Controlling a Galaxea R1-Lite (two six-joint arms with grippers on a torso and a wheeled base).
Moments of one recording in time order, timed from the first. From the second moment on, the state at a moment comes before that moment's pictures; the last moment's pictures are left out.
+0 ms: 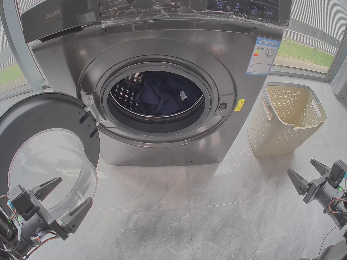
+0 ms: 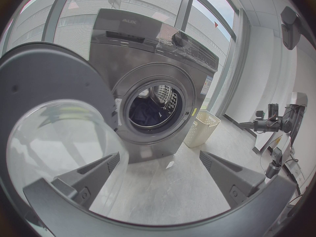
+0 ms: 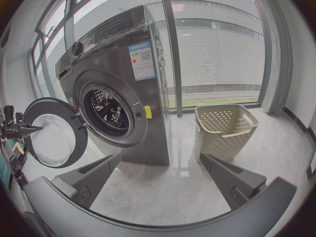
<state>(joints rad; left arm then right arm) -0.62 1.00 -0.02 -0.93 0.17 -0.08 0.45 1.20 -0.02 -1.12 -0.26 0.08</state>
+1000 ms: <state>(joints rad) -0.08 0.12 -0.02 -0.07 -0.05 -0.07 0.06 0.12 -0.02 -0.06 -0.25 0.00</state>
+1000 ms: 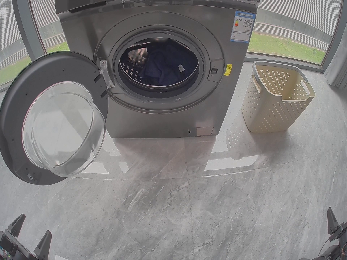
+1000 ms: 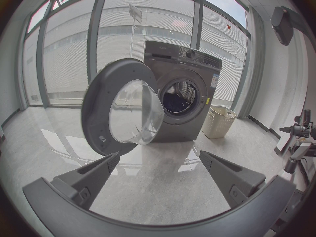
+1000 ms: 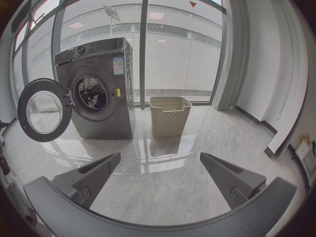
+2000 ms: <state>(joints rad) 0.00 0.01 -0.02 0.03 -0.03 0.01 0.00 0.01 -0.02 0.00 0.01 -0.01</state>
